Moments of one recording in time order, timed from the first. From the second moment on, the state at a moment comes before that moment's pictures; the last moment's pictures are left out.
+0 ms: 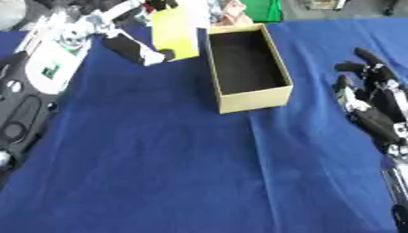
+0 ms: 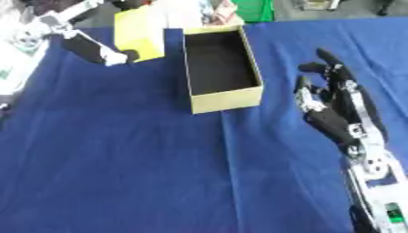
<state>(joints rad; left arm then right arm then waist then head) -1.07 0.38 -0.28 -1.20 -0.66 -0.29 -0.32 -0.27 -0.26 0.04 -1.81 -0.03 -0.02 0.00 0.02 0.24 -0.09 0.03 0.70</state>
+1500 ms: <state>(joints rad) -1.10 0.15 -0.21 -0.93 -0.93 -0.41 -0.22 -0.29 -0.24 0.09 -1.81 -0.05 -0.01 0.05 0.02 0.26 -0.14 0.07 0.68</state>
